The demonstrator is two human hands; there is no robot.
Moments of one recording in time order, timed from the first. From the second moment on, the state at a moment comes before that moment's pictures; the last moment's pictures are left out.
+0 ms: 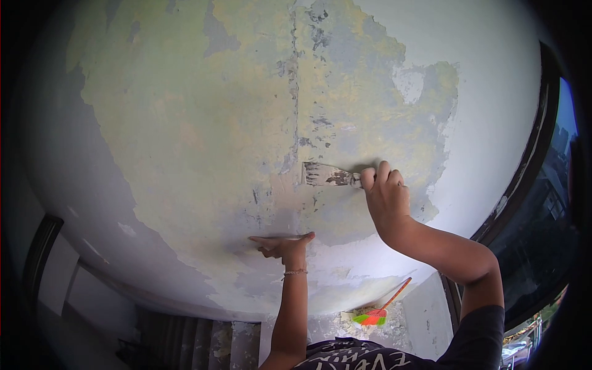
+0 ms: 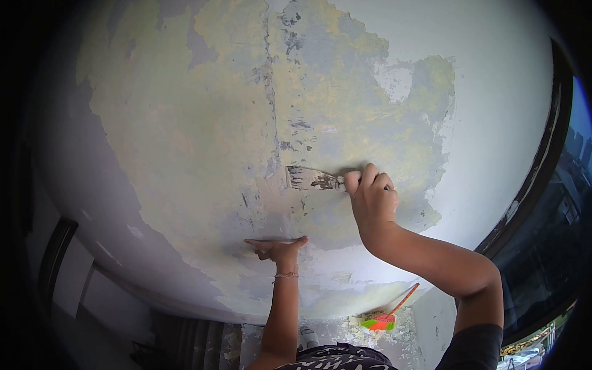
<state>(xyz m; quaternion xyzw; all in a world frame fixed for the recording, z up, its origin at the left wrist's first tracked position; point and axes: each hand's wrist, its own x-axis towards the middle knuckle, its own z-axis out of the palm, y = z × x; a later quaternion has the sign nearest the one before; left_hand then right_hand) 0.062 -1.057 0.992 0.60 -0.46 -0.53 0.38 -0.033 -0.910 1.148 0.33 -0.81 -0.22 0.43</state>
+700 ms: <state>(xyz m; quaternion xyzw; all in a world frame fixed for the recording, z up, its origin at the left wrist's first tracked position) 0.062 -1.062 0.985 0.61 -0.49 -0.50 0.37 -0.012 -0.924 1.131 0.30 -0.82 -0.23 0.43</state>
